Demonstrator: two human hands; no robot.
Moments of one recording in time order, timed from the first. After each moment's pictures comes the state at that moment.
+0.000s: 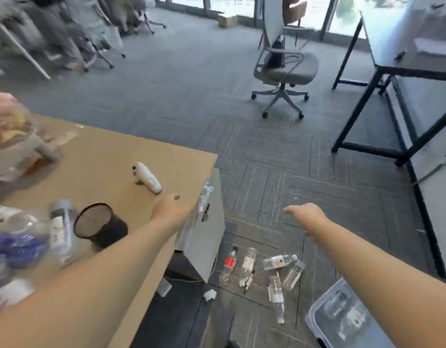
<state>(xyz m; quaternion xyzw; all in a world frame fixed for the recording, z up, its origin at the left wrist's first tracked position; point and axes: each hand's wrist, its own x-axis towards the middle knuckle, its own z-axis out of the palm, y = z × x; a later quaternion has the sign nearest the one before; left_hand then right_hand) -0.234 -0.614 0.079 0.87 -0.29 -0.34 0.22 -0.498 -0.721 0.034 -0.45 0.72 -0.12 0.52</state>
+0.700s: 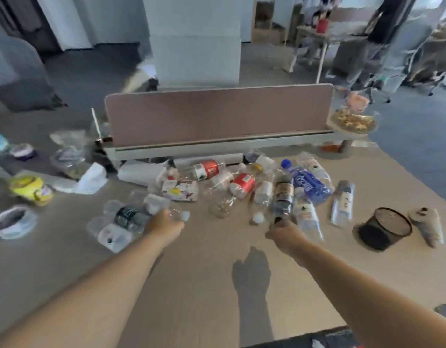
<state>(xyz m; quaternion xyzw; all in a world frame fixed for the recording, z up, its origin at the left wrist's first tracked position) -0.043 0.012 0.083 0.93 0.15 -0.15 0.31 -0.105 -0.254 0.094 -0.84 0.27 0.15 0.44</state>
